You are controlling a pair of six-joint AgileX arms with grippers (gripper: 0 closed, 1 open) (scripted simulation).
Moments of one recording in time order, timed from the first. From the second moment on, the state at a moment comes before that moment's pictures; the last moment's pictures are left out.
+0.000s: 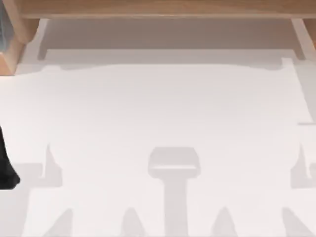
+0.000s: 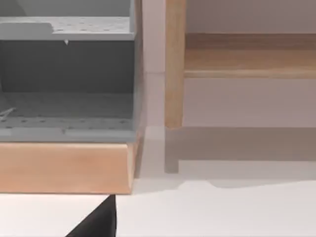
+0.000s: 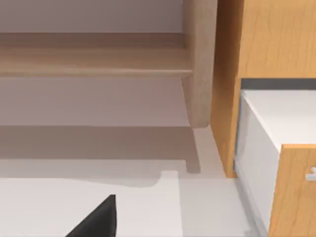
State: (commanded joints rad) left arm 0.00 0.00 0.00 0.00 0.00 0.00; right arm 0.00 0.00 0.00 0.00 0.00 0.00
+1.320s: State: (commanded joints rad) left arm 0.00 0.00 0.00 0.00 0.00 0.00; right arm -0.42 1.10 0.56 0.54 -0.41 0.02
